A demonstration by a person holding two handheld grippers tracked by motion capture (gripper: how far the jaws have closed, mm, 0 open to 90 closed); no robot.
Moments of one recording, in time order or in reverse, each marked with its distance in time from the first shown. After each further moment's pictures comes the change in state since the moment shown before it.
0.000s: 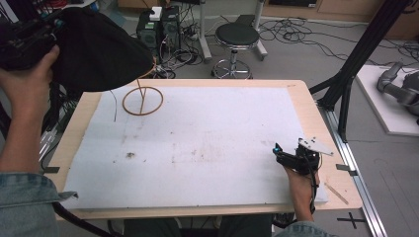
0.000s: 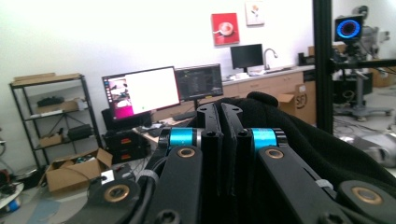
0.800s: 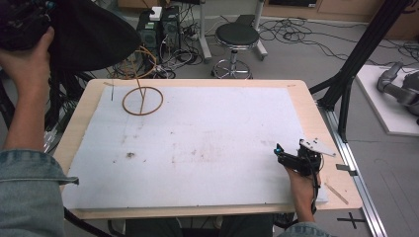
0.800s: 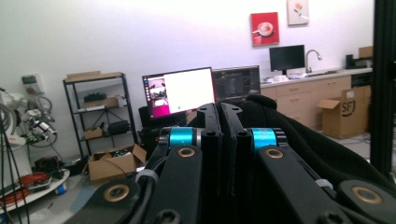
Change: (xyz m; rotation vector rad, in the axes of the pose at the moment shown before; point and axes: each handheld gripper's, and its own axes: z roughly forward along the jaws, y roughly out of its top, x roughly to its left) left arm 0.030 -0.006 0.031 0.002 0.153 0.008; right arm -0.004 -0.002 -0.002 -0.003 0.007 0.016
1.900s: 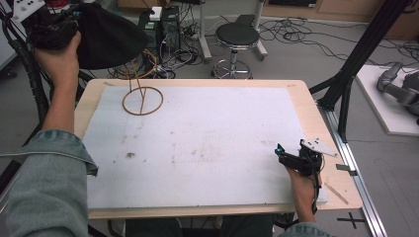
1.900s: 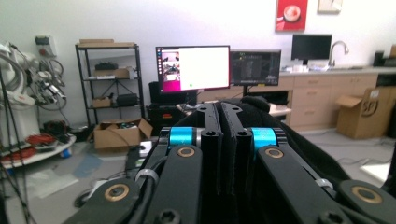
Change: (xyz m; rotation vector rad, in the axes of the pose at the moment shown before) left arm 0.008 -0.056 0.057 0.072 0.074 -0.122; right arm -0.003 0.000 -0.001 -0.002 0.006 0.009
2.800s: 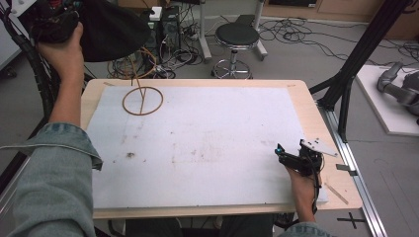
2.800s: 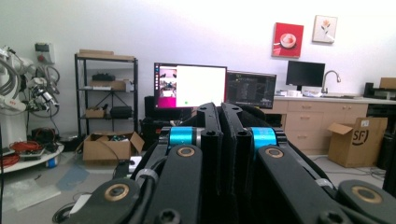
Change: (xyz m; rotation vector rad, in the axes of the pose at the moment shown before) left arm -0.008 0.010 0.009 -0.072 -0.004 -0.039; right arm -0.001 0.000 0.000 0.004 0.005 0.005
